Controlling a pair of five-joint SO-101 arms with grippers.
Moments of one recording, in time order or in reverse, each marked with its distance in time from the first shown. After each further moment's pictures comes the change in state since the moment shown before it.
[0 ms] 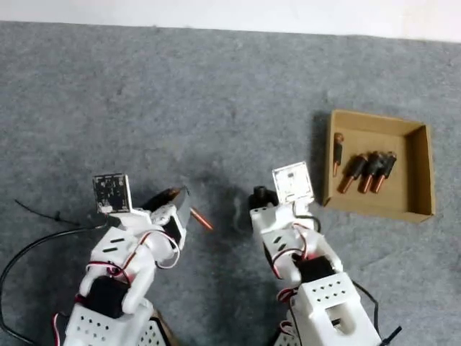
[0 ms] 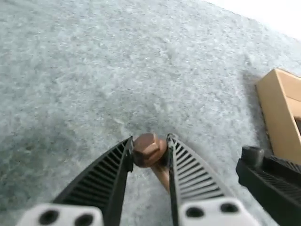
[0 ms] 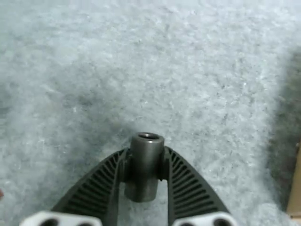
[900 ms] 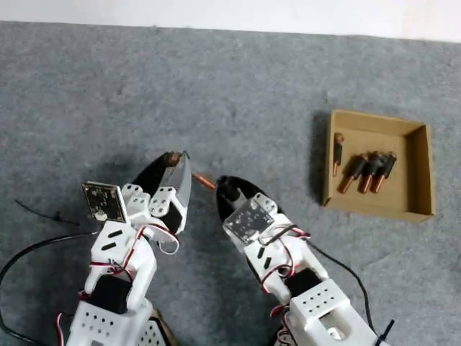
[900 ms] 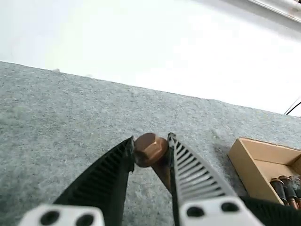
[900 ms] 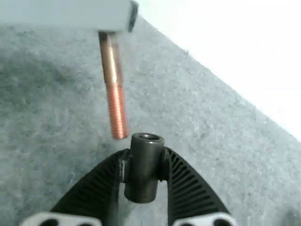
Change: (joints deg) left arm -0.4 -0.1 5.8 -28.6 -7.0; right arm -10.3 -0.1 7.8 -28.0 24.6
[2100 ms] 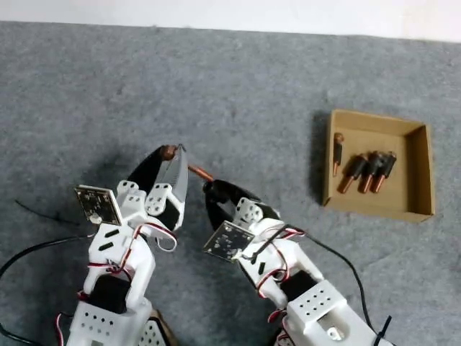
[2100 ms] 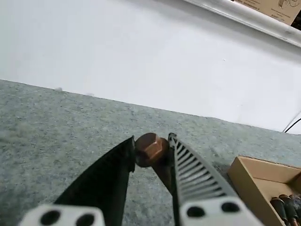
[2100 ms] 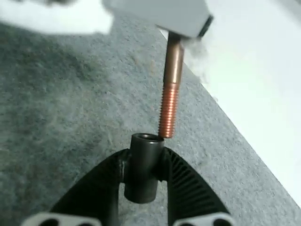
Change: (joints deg) left arm -0.4 0.0 0.0 -4.5 0.0; right arm -4.7 0.0 0.1 -1.2 12.8
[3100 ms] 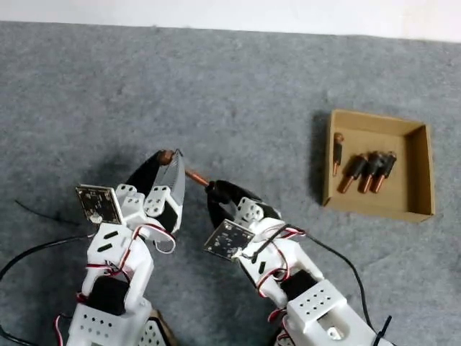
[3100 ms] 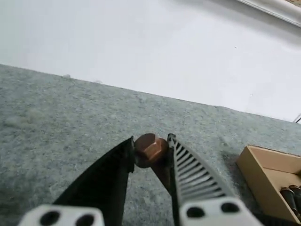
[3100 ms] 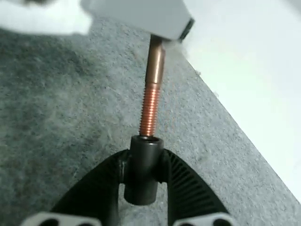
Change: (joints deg) left arm 2.1 -0.6 0.1 5.8 -0.3; right arm 0.1 0.1 0.0 0.1 0.1
